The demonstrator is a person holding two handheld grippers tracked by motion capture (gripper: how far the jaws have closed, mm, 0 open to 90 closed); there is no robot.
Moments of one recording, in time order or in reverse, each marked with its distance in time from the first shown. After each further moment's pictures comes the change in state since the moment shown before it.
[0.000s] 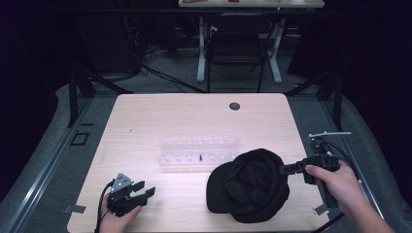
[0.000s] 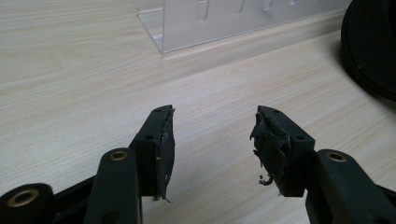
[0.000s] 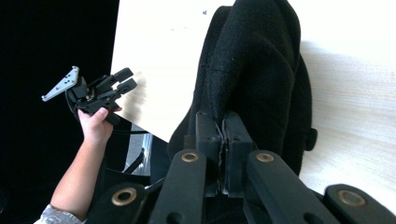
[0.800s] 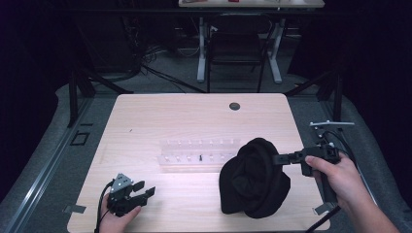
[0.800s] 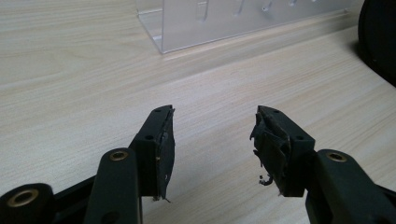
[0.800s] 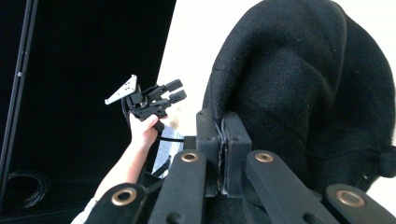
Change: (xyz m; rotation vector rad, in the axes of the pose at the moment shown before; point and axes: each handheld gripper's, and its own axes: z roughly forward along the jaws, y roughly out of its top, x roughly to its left) left arm 0.000 0.000 -0.001 -0.004 -0.001 0.000; right arm 0.042 0.005 -0.015 -0.052 0.142 -0.059
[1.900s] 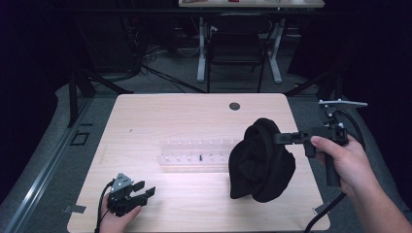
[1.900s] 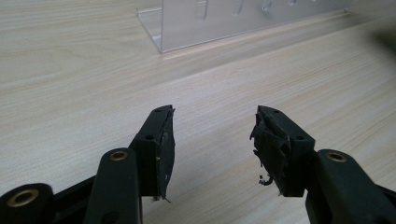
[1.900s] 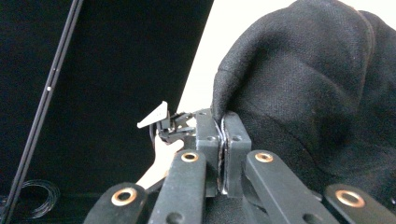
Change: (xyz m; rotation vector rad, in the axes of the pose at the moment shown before) left arm 0.000 0.000 0.001 0.002 -0.003 -0.002; right arm 0.042 0.025 -0.022 -0.095 0.055 -0.055
